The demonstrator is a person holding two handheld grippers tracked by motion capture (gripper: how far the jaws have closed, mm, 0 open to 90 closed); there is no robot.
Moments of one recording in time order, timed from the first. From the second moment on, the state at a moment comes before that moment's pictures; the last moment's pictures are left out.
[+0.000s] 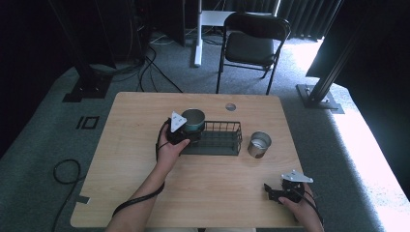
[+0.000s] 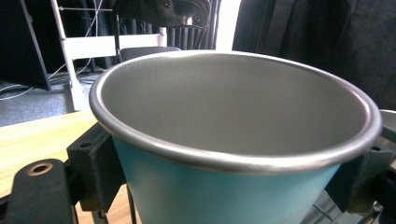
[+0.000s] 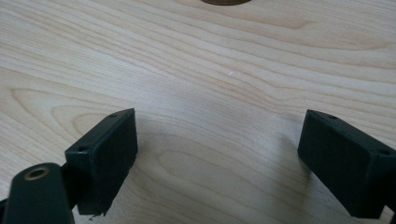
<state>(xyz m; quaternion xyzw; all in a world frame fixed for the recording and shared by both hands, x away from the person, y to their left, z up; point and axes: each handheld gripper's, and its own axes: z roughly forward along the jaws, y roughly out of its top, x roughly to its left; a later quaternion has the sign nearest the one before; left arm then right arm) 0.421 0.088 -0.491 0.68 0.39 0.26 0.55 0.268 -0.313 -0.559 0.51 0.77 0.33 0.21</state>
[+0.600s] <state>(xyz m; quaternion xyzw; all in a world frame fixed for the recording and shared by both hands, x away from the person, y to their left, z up) 0.413 0.084 -0.489 0.71 0.37 0.29 0.53 0.268 -0.313 -0.559 0.51 0.77 0.33 0.21</state>
